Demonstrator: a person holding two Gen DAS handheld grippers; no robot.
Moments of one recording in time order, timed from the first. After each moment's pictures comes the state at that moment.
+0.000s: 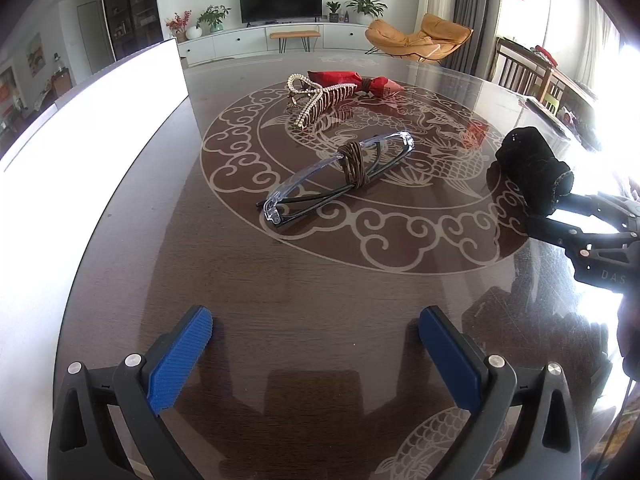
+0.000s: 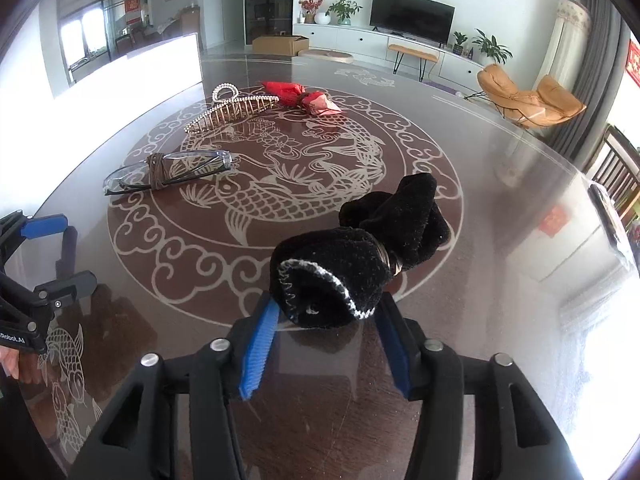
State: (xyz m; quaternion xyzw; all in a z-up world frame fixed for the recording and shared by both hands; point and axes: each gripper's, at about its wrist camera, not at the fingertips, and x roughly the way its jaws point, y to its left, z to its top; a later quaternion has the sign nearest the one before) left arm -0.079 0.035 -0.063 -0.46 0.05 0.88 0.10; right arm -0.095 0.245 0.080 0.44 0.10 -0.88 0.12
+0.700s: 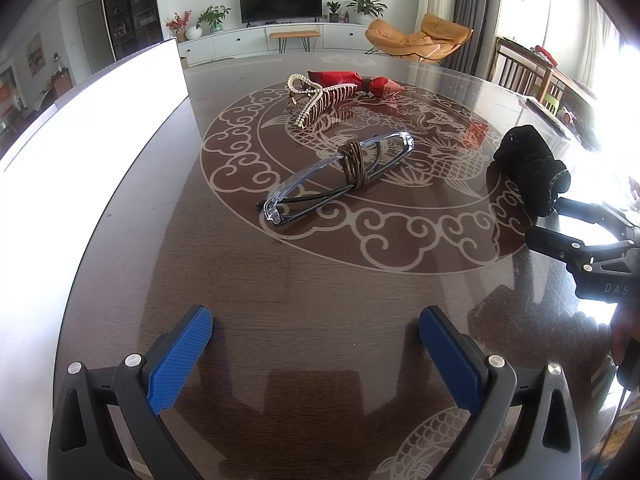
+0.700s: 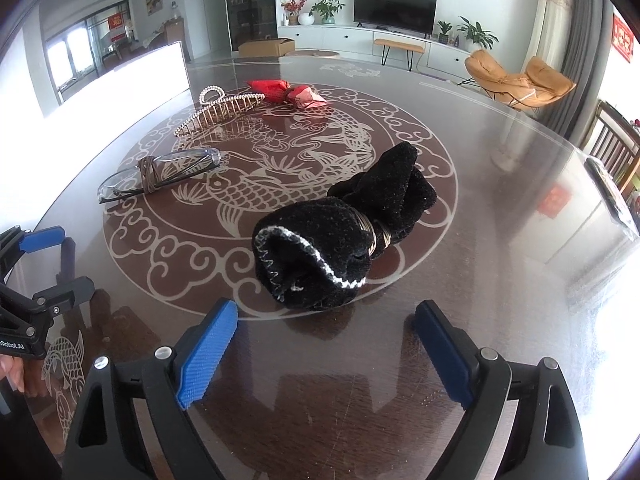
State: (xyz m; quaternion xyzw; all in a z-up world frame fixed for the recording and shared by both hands) left arm -0.079 0.035 -0.063 -0.46 0.05 0.88 0.10; right arm -0.092 0.253 0.075 0.45 0.06 -0.89 0.11
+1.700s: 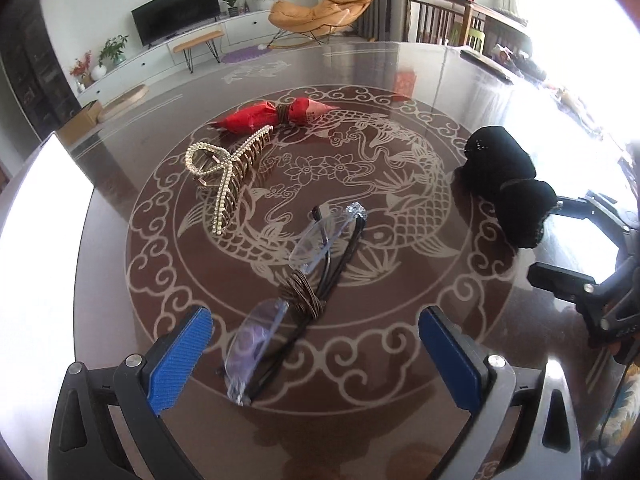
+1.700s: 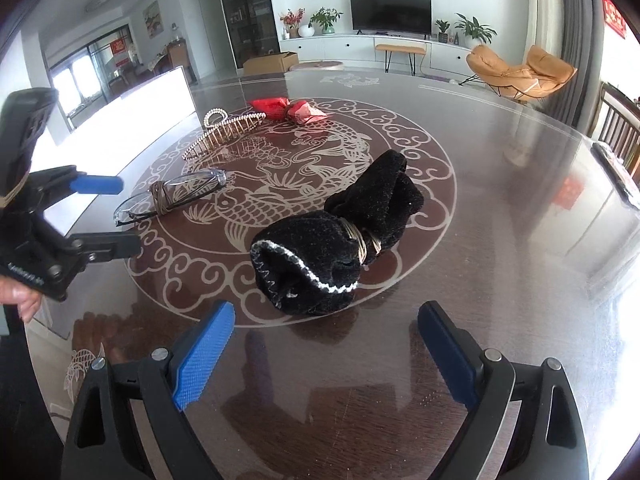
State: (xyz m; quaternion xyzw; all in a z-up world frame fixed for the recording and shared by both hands) left arm -0.167 0.083 -0.041 -0.48 0.17 0.83 0.24; right arm -0.092 0.266 0.080 0.43 0.01 -0.89 0.13
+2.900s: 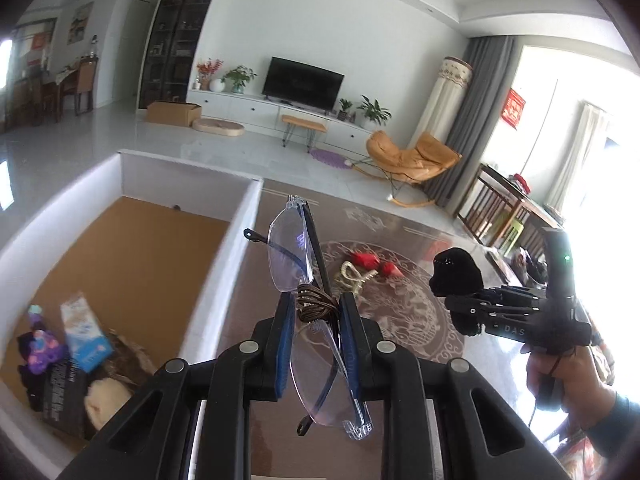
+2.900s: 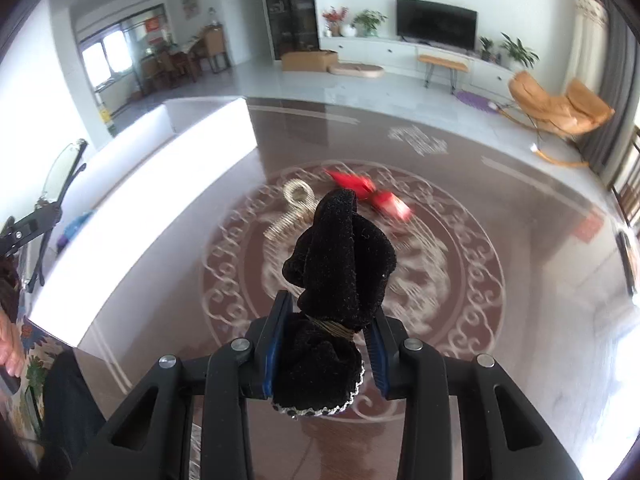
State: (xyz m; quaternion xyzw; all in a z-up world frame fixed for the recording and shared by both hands) left arm -0.067 -0.138 0.113 -0.32 -0.11 0.93 0.12; right arm -0.140 0.162 0.195 0.43 0.06 -0.88 0.20
